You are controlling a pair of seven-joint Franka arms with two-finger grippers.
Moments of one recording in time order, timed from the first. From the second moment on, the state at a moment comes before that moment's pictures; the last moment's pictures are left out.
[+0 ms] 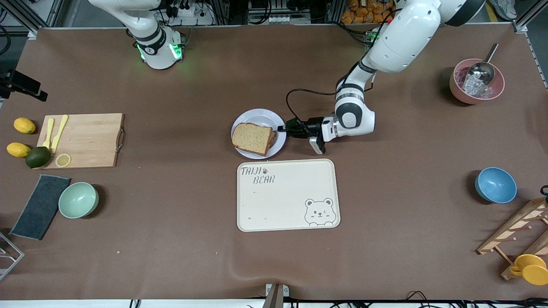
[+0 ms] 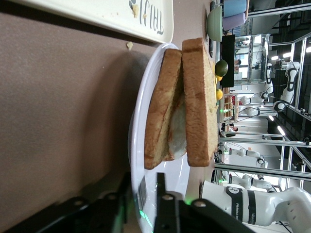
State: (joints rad) left arm -0.35 0.68 -0.28 -2.12 -1.89 2.23 1.31; right arm -0.03 -0.03 -0.07 -1.51 0.02 1.40 -0.01
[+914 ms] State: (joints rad) left arm -0.28 0.70 -0.34 -2.14 -1.97 2.19 1.41; right arm 0.00 -0.03 -0.08 -1.51 0.02 1.42 0.11
